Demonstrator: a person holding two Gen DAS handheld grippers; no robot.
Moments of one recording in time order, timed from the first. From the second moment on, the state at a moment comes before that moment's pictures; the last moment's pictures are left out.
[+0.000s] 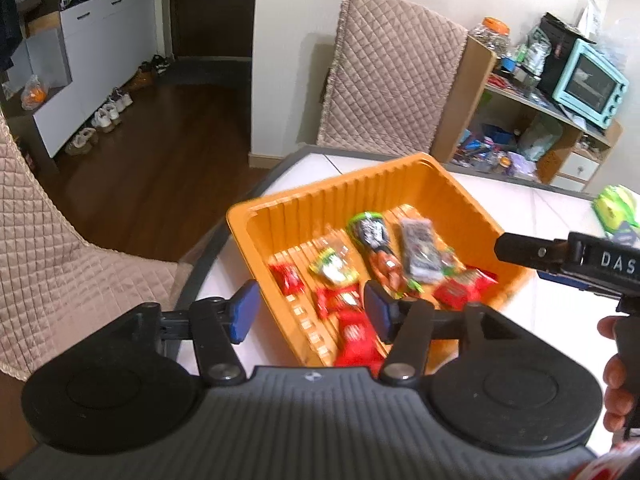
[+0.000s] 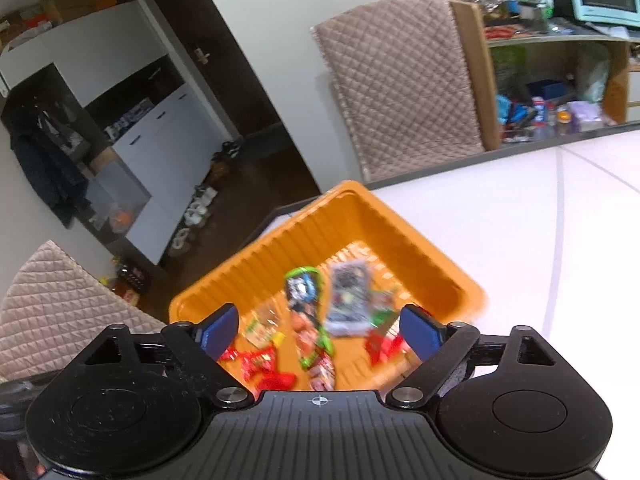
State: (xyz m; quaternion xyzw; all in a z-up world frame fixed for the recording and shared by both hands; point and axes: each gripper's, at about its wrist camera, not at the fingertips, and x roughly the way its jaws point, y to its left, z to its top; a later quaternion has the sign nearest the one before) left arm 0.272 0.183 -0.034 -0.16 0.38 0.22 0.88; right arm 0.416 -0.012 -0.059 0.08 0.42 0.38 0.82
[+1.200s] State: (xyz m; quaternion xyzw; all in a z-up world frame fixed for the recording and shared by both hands) left arm 0.125 -0.010 0.004 -0.12 0.41 0.13 0.89; right arm 0.219 -0.213 -0.026 0.00 0.42 0.32 0.85
